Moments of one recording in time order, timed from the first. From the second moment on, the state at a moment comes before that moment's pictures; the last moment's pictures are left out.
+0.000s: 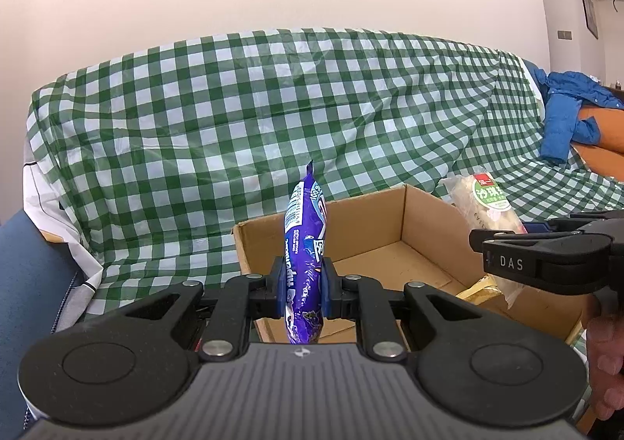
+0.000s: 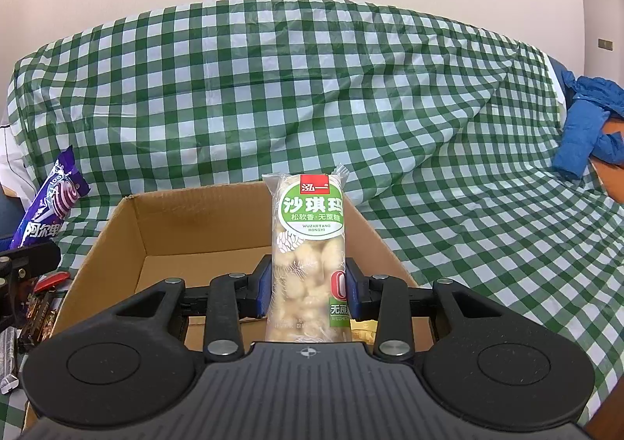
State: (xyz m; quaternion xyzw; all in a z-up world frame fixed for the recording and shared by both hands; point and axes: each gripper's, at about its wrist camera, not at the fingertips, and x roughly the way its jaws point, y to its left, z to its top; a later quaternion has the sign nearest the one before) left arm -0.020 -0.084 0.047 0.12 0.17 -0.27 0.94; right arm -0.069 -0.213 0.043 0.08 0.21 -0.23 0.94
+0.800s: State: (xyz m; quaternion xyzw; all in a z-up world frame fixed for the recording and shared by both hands) left arm -0.019 -0.093 0.044 0.11 0.17 -0.28 0.94; right arm -0.072 -0.210 0.045 0.06 0.20 -0.24 0.95
